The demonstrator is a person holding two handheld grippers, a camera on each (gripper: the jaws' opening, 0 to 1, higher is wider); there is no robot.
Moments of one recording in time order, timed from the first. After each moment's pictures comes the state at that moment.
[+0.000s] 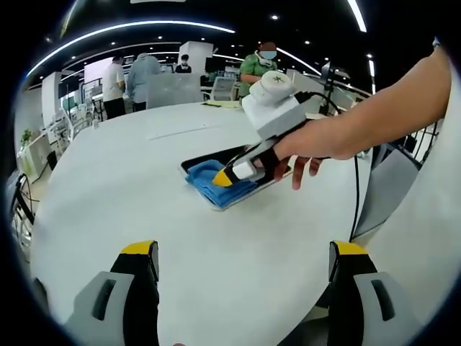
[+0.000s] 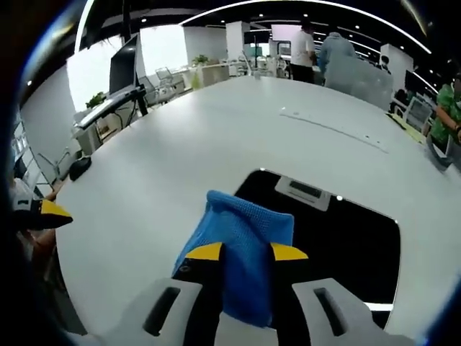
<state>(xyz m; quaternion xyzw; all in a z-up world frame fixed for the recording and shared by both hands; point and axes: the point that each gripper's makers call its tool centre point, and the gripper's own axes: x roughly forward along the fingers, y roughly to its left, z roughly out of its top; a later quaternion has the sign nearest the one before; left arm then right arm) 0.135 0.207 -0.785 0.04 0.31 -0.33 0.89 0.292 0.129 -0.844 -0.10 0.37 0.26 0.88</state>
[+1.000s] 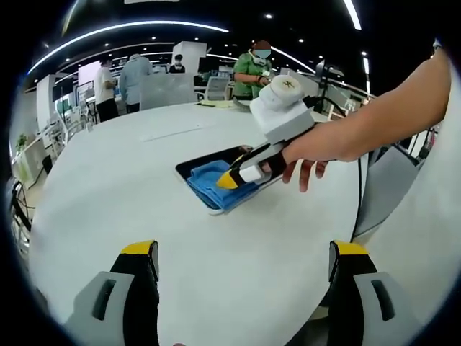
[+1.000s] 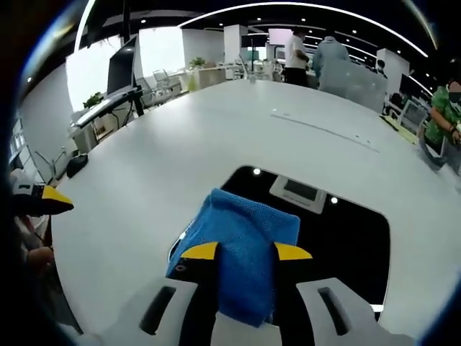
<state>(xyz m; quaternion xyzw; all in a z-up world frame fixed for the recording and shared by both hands) 0.143 0.199 -0.785 0.04 0.31 -0.35 0.88 0.290 0.109 -0.845 -0.10 0.36 0.25 0.89</state>
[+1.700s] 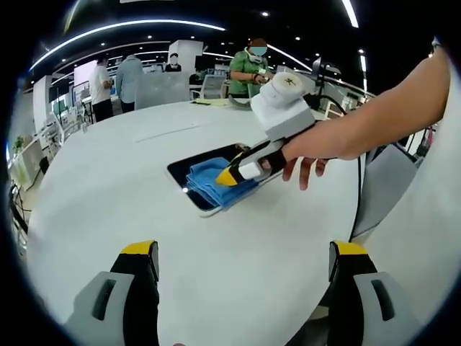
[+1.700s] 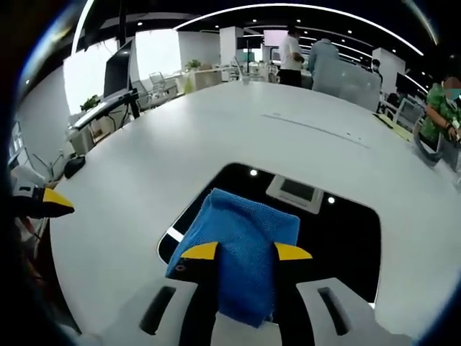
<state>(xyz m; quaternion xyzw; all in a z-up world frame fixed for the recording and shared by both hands) 0.141 0.186 -0.789 0.05 0.31 -0.36 0.88 0.290 0.092 -0.844 -0.10 0.36 0.24 0.90</state>
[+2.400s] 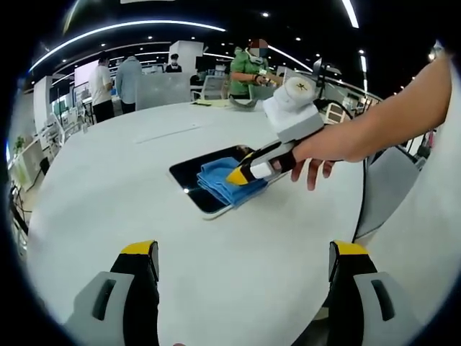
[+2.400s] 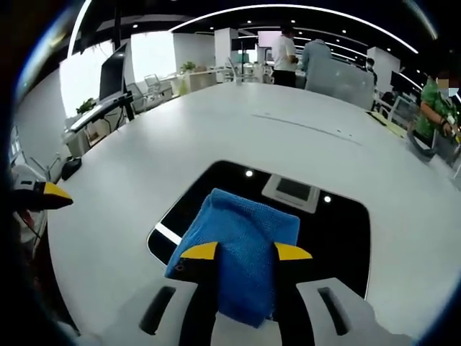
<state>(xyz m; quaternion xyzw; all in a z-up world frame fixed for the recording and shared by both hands) 0.147 0.188 -0.788 0.05 0.31 -0.36 0.88 0.290 0.075 -0.844 -0.09 0.35 0.22 0.90</state>
